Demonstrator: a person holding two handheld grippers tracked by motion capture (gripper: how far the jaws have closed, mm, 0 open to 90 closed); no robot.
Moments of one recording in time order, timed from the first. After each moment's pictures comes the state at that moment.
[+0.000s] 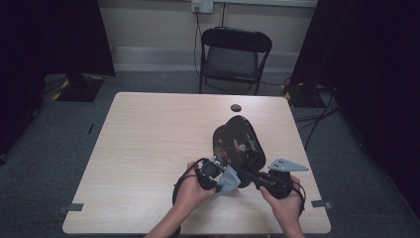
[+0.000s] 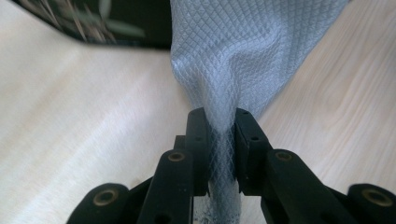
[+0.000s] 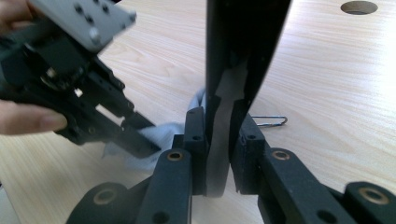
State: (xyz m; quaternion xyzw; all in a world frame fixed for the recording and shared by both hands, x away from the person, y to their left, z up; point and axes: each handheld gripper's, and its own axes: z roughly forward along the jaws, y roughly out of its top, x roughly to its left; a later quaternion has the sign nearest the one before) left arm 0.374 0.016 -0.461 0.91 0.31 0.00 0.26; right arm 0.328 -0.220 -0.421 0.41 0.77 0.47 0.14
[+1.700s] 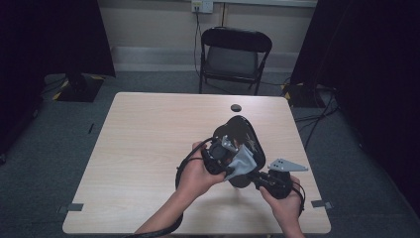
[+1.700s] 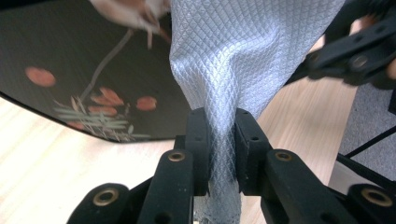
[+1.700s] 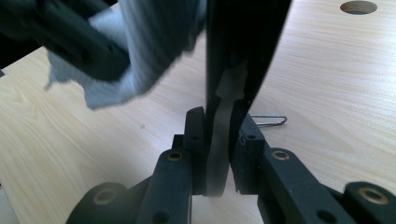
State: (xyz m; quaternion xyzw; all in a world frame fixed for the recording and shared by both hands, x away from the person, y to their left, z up) left arm 0.371 0.001 -0.362 0.91 0.26 0.04 0.33; right arm 0.328 -0.219 -0.422 0.42 0.77 0.47 0.14
